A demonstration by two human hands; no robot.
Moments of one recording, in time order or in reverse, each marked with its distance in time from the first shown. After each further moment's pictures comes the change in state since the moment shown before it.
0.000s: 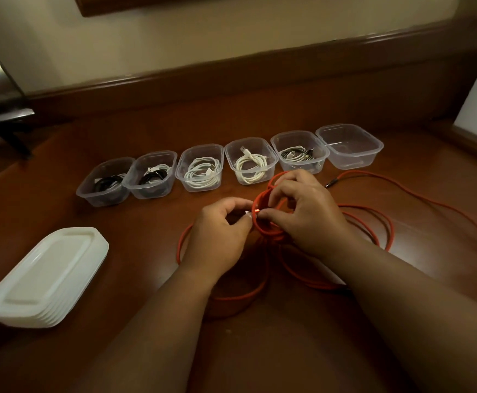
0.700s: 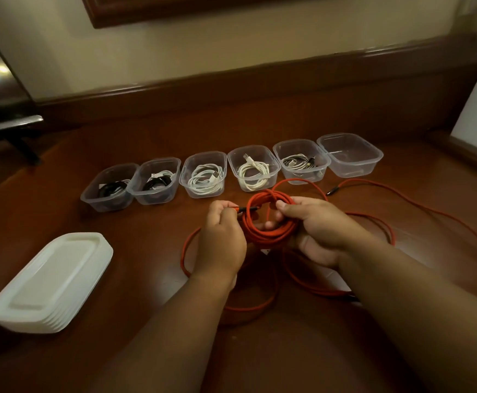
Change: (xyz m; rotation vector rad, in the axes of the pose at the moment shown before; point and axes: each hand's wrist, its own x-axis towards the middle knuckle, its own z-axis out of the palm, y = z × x) left_hand -0.001 0.012 0.011 -0.387 0.193 -0.311; right_hand 0.002 -0.019 -0.003 1.131 -0.221 0.769
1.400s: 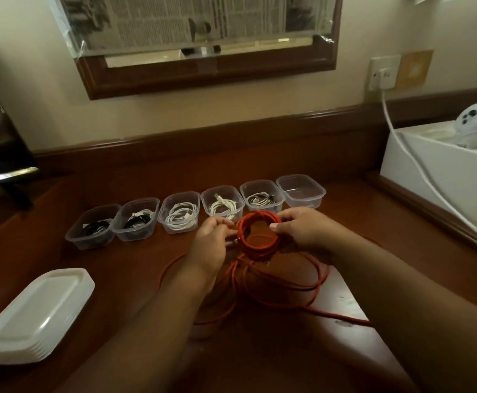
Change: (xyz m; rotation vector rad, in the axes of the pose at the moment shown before) left_hand -0.021 0.046 0.026 -0.012 -0.275 0.028; right_hand -0.044 -0.068 -0.041 -0.668 0.156 -0.057
